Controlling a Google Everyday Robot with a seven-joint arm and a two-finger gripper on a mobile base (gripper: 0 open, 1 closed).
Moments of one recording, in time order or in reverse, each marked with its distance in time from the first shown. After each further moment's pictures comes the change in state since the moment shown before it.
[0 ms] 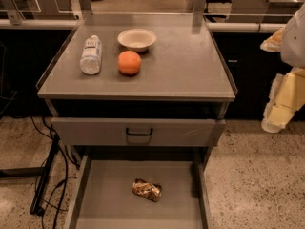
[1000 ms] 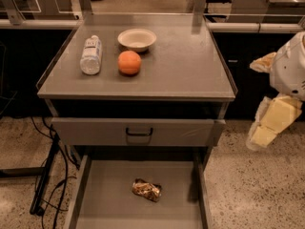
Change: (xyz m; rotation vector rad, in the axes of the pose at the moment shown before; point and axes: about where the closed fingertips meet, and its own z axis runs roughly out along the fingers) arm -0.006 0.021 0.038 -0.014 -0.124 0.024
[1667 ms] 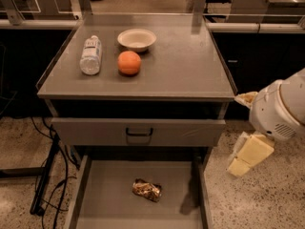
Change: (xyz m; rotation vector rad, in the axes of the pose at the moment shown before) arm 0.005 0.043 0.060 -0.046 -0.095 0.095
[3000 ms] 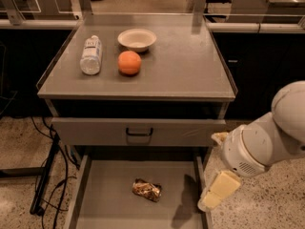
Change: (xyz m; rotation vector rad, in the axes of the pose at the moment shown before) arm 0.022 0.052 0.098 -0.141 -0.009 0.063
